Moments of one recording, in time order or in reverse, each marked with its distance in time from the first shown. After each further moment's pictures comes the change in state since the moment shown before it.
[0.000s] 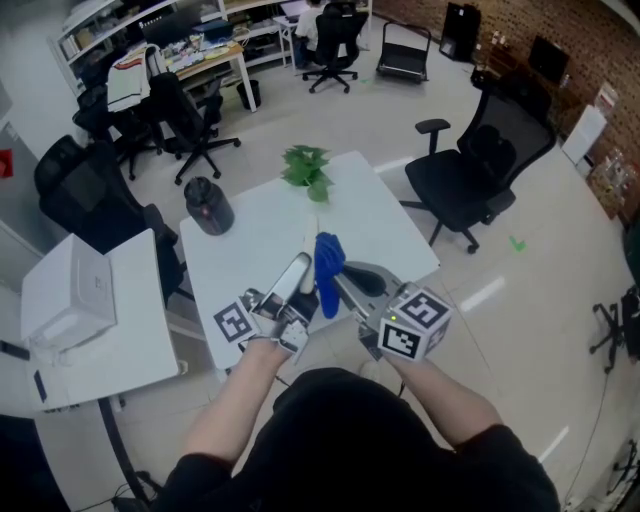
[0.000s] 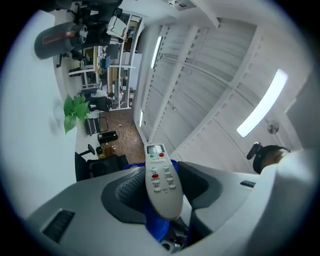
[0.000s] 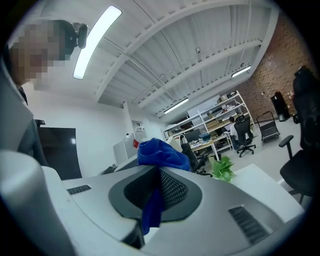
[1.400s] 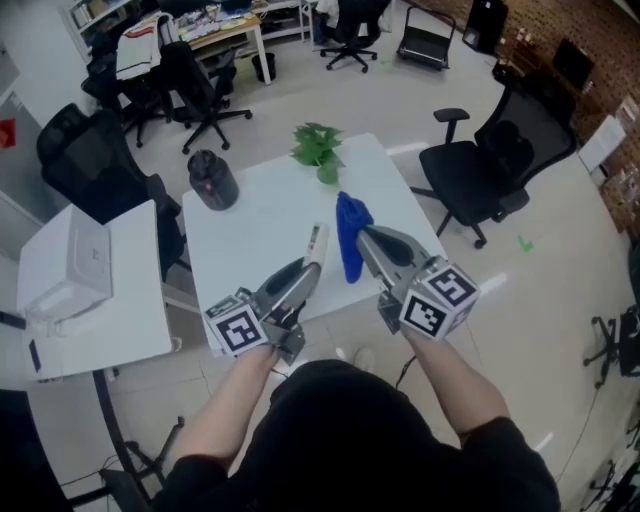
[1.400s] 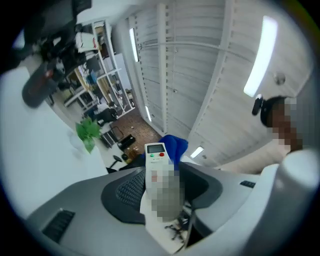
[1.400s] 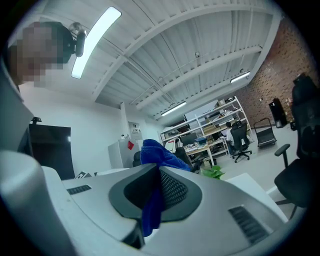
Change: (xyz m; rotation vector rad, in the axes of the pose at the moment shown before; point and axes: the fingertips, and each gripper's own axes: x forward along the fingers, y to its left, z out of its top) left arm -0.026 0.032 -0.023 0.330 0.167 0.247; right arm -0.001 -0.053 0.031 -0.029 -0.033 -0.033
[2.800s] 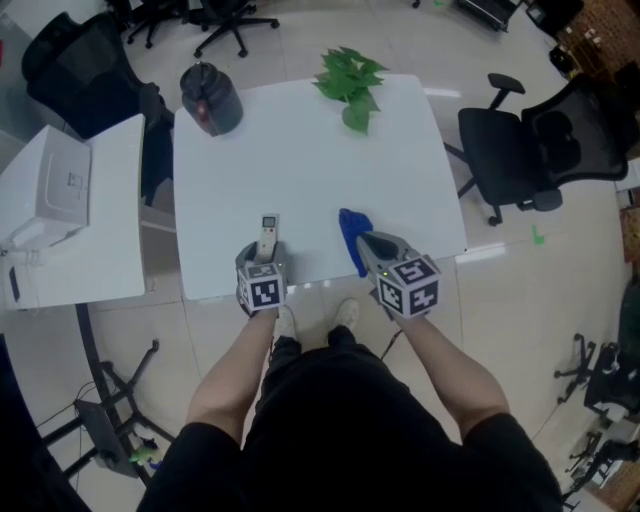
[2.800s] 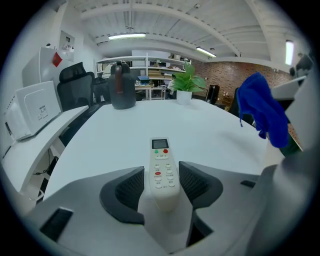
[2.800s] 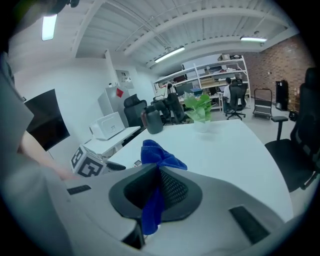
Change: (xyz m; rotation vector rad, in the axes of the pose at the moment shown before) left arm -0.148 0.303 -0.131 0.389 0.457 1.268; right arm 0.030 -0.107 -0.233 -0.005 0.618 -0.080
